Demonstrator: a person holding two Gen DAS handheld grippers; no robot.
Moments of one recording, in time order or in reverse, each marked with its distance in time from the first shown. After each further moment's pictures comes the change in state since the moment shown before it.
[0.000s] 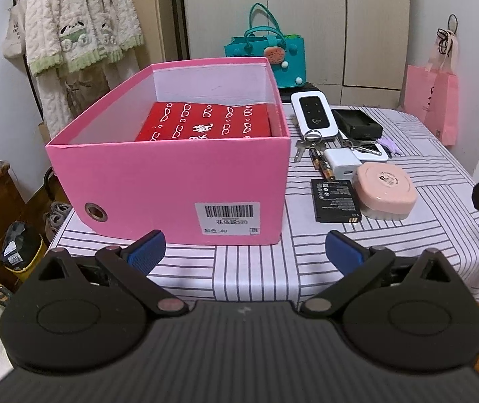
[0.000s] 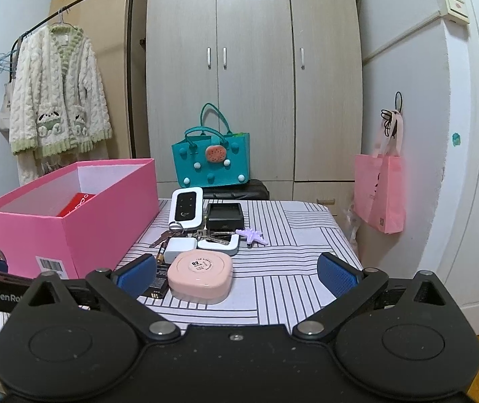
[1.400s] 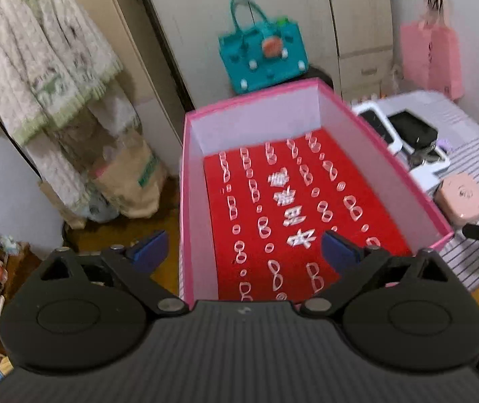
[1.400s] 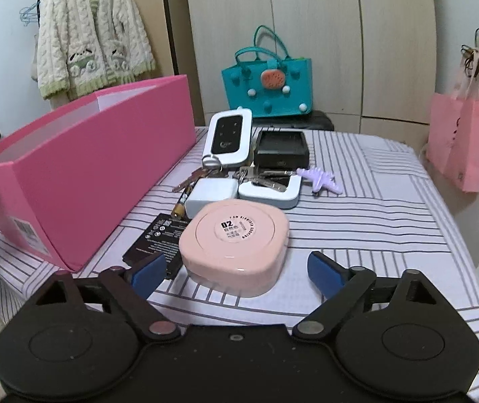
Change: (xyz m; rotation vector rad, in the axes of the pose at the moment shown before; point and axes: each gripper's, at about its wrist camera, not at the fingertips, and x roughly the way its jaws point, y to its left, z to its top) left arm 0.038 0.113 0.129 0.285 0.132 -0.029; right arm 0.123 0.001 -0.014 -0.024 0.263 0.243
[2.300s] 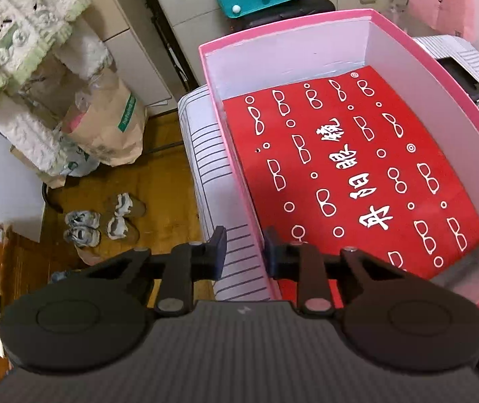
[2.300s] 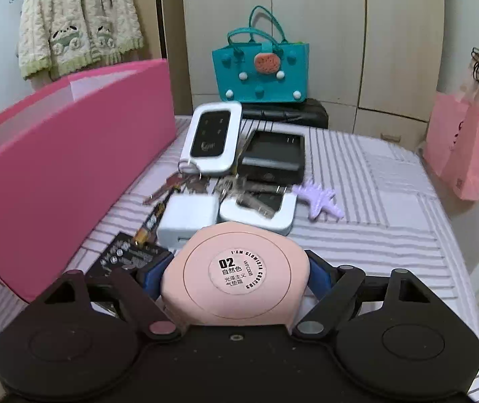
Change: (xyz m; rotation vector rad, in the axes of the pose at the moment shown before) left arm 0.091 0.066 0.028 0.059 0.269 -0.084; right arm 0.037 -0.005 0.041 -0.043 0.085 -0.061
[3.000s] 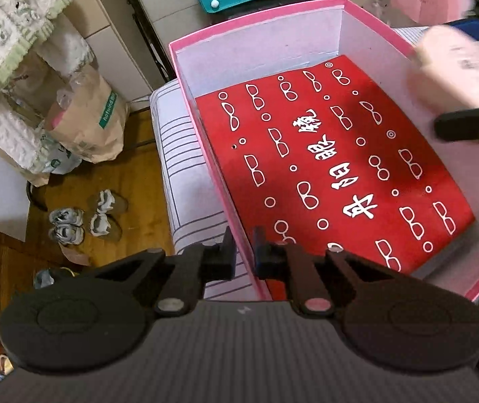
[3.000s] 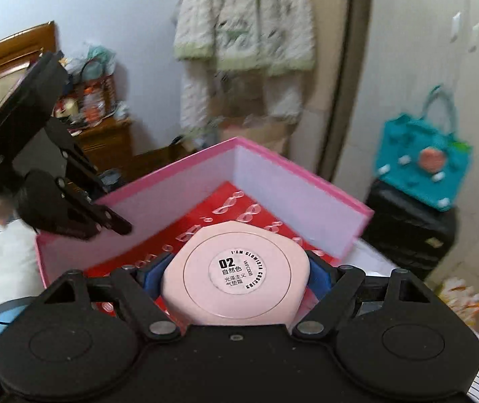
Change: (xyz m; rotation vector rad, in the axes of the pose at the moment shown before) left arm 0.001 -0.009 -0.002 0.007 0.021 -0.068; right arm 0.012 0.117 0.163 -0.428 0.065 0.414
